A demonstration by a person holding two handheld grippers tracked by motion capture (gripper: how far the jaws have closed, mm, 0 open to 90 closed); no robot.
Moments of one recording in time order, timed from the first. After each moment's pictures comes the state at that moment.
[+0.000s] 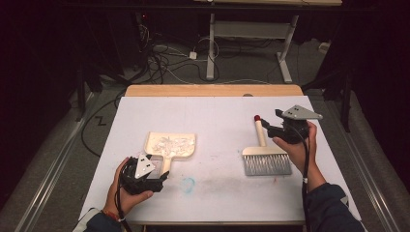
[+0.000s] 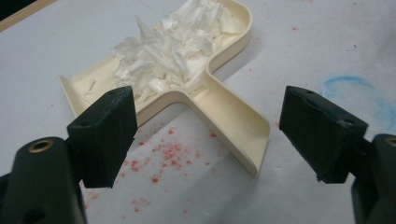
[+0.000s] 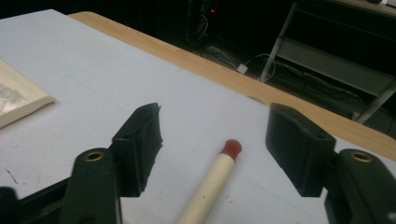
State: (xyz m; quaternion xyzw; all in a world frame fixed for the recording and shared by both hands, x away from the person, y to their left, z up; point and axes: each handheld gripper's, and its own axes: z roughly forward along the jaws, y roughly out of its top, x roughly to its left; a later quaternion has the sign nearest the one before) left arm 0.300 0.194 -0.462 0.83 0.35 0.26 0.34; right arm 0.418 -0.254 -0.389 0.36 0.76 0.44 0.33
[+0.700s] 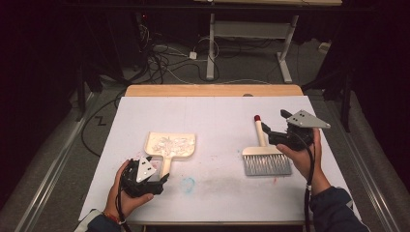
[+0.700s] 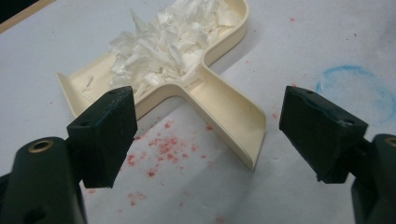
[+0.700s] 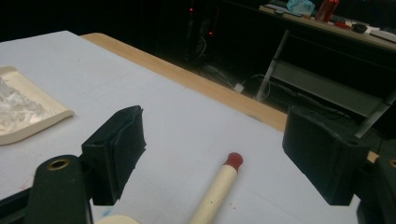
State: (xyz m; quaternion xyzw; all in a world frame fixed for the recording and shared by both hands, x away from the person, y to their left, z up) left arm 0.296 0.192 -0.466 0.84 0.34 0.27 0.33; right arm 0.389 -0.253 -0.378 0.34 0.74 0.46 0.36
